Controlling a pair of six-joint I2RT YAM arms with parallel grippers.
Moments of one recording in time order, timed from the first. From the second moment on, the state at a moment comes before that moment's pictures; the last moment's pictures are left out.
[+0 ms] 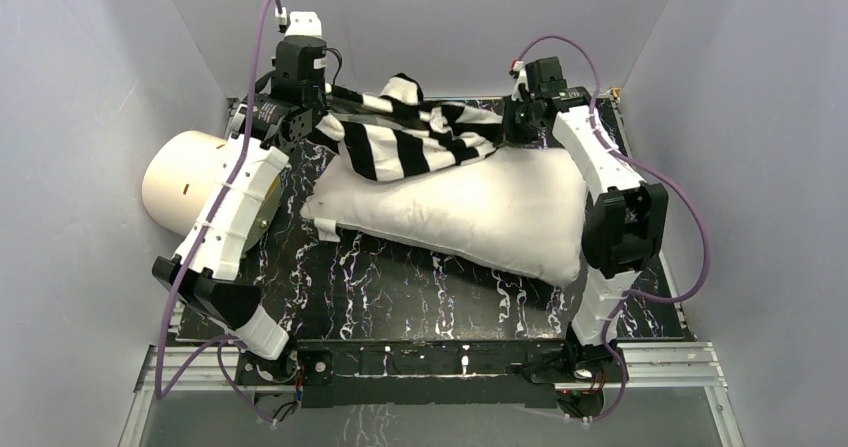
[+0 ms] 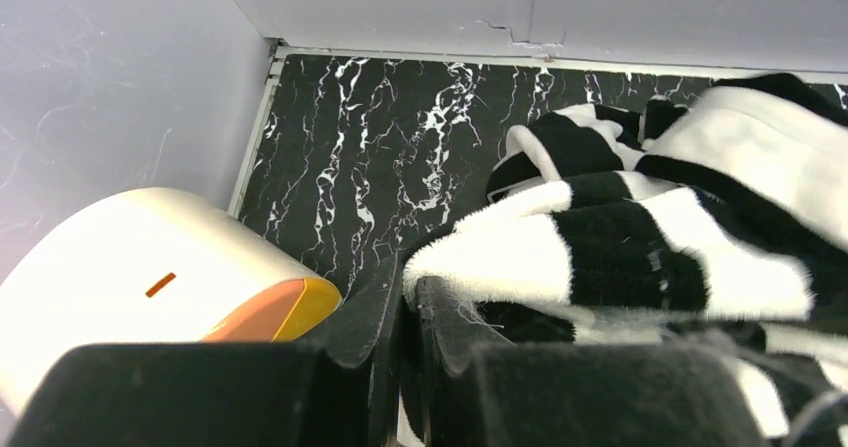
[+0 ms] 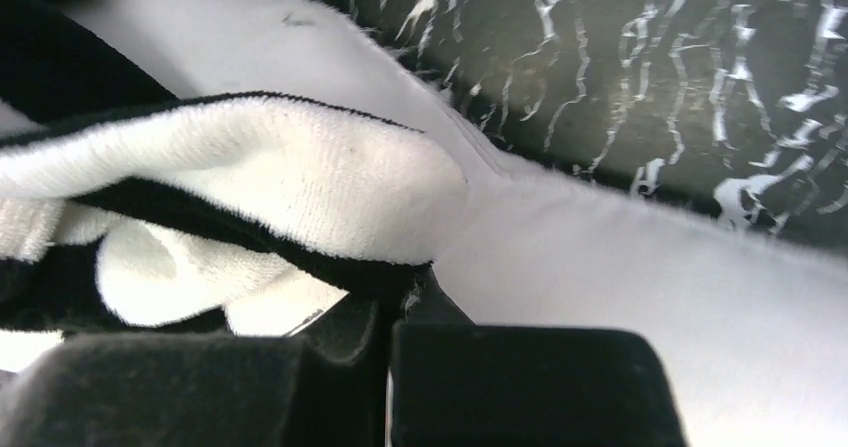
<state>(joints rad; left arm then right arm) -0.42 1.59 1.95 -0.85 -0.62 -0.10 0.25 1.90 1.80 -0.85 -0.28 0.17</state>
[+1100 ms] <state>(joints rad) -0.34 1.66 1.97 -0.86 -0.60 -0.11 0.18 1.83 1.69 -0.98 -0.34 -0.22</state>
